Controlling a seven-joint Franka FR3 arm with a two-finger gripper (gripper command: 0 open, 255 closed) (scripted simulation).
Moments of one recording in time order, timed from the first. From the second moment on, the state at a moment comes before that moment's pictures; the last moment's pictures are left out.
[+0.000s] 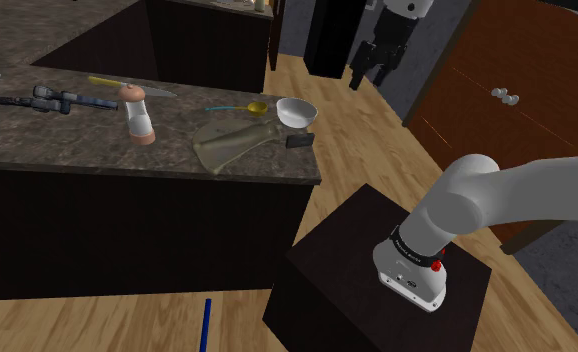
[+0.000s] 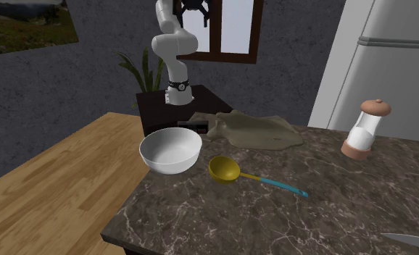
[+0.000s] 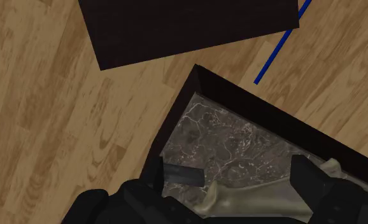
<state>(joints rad) 0.00 -0.83 0.00 -2.40 -0.01 1.65 0.17</state>
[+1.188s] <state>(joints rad) 0.17 -0.37 -0.28 -2.44 -0.10 2.14 -0.57</state>
